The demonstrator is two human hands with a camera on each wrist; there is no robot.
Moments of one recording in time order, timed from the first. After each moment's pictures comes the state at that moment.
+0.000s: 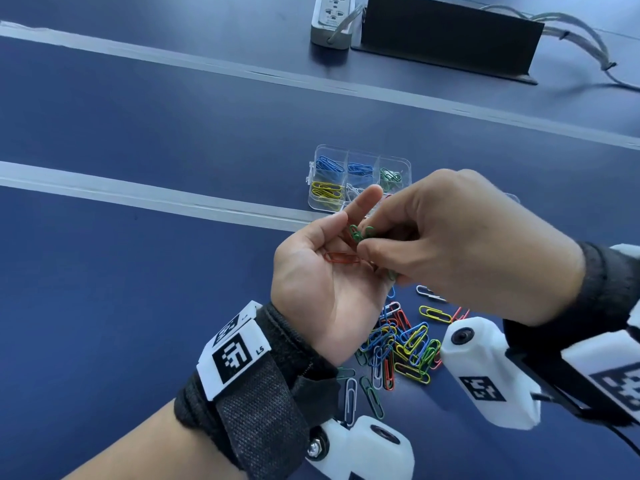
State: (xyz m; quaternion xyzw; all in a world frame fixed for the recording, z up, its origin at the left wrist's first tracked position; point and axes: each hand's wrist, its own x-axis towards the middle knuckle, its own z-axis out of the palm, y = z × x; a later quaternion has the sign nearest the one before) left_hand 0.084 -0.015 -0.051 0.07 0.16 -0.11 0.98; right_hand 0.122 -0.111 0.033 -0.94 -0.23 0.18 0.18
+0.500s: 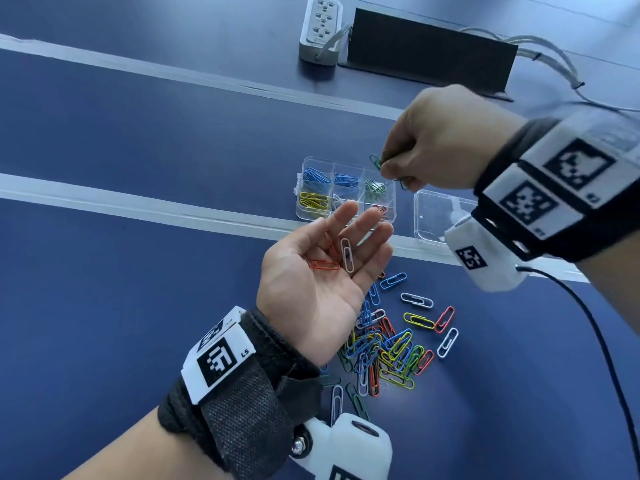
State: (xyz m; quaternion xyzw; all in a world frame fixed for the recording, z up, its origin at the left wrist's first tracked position) left_hand 0.088 -0.012 -0.053 0.11 0.19 -0.12 0.97; right_hand 0.204 -0.110 0.046 -0.97 -0.15 0.16 0.09
